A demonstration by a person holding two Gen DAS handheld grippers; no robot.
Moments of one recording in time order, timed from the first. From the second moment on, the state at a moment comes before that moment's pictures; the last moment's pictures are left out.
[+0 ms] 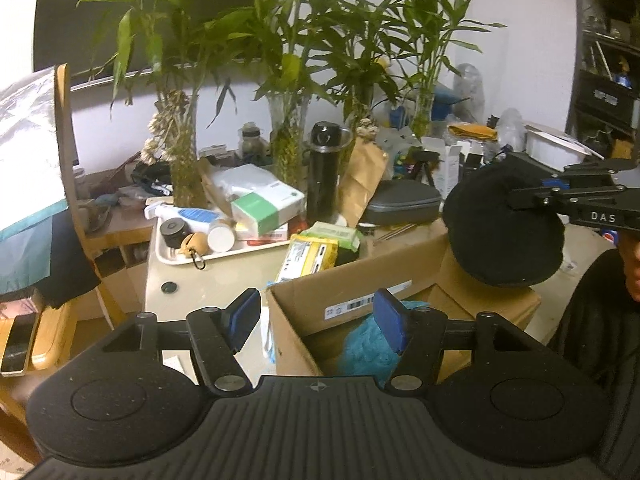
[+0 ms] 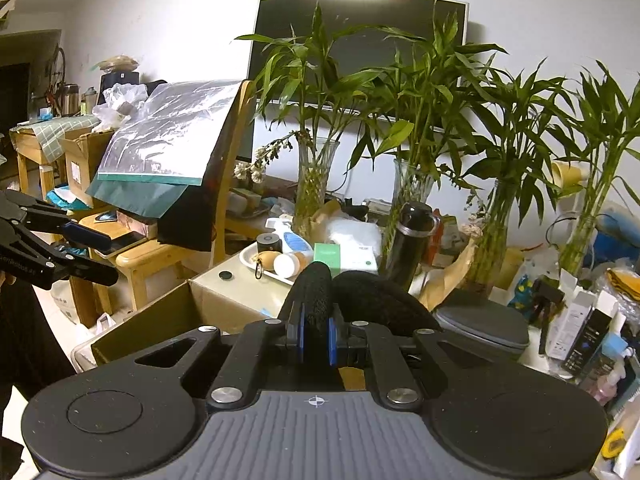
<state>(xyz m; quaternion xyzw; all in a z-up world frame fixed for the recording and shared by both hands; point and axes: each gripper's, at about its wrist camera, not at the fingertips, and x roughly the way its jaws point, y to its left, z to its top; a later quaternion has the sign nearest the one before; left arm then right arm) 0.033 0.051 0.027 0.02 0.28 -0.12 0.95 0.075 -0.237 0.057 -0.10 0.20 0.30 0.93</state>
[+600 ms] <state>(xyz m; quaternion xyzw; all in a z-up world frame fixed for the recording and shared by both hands) 0.030 0.054 0.023 0.02 0.28 -0.10 0.95 0.075 -0.220 0.055 -0.11 0.21 0.33 0.91</state>
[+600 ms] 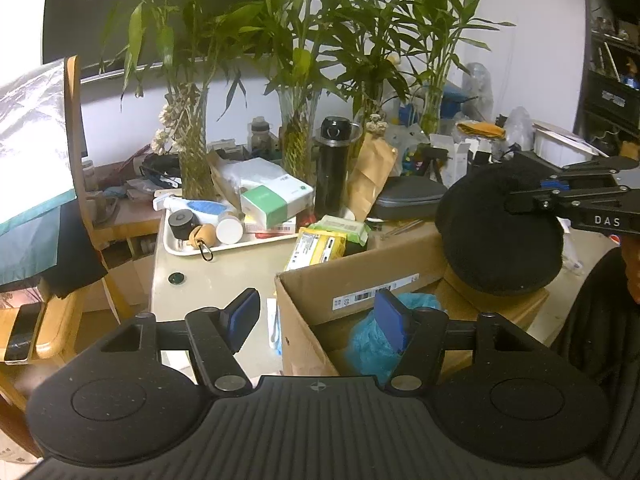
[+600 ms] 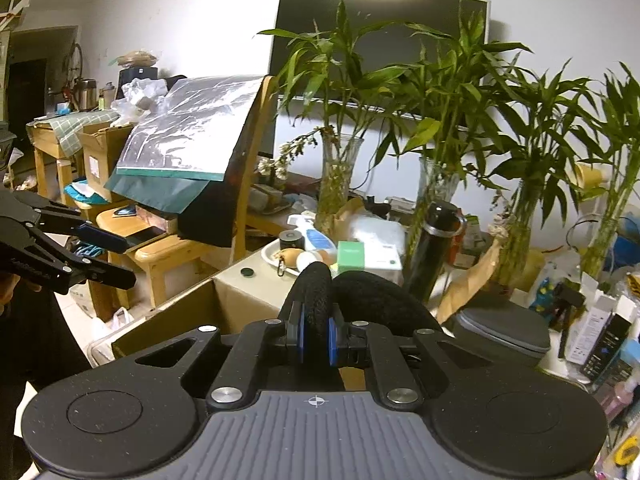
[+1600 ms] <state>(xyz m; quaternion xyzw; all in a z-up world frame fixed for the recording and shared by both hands) 0.034 0.056 0.018 0.03 0.30 -0.08 0.95 0.088 -0.211 0.030 -0.14 0.25 0.34 0.90</state>
